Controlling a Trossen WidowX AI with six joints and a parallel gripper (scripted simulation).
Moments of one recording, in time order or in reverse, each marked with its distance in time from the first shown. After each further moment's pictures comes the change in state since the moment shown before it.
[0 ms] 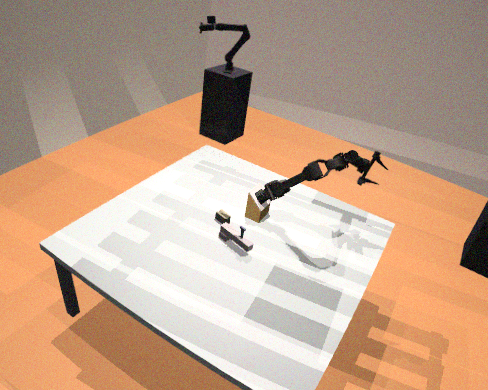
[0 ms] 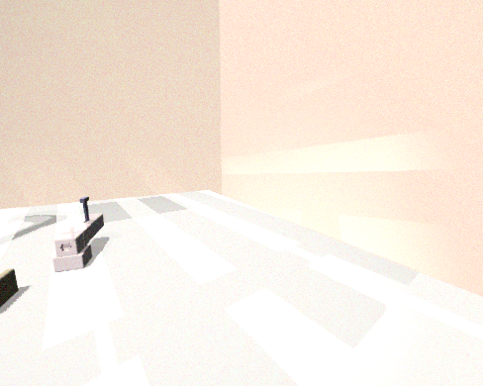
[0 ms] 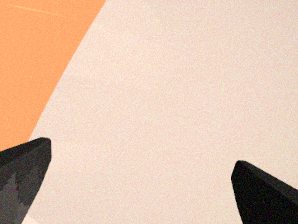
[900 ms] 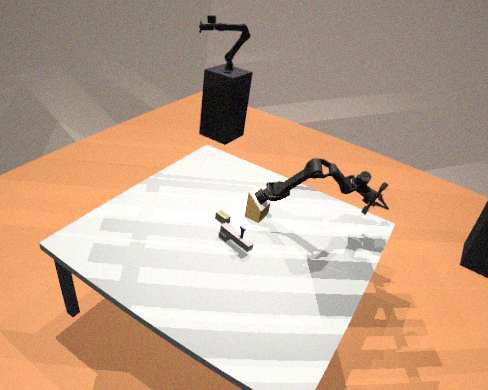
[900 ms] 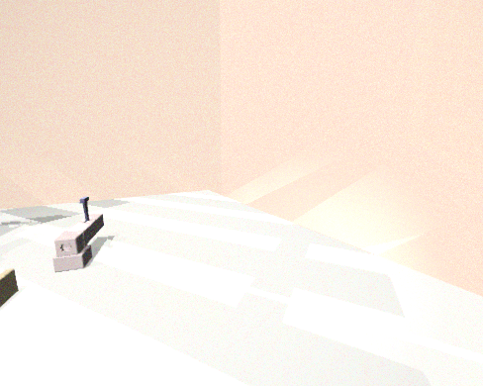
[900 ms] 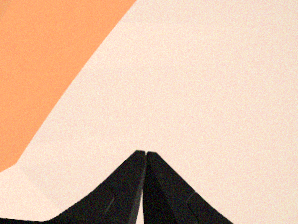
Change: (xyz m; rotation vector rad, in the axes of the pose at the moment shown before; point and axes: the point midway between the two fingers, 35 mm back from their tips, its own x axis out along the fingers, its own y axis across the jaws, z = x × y) arm 0.100 0.108 -0.023 -0.128 0.096 0.095
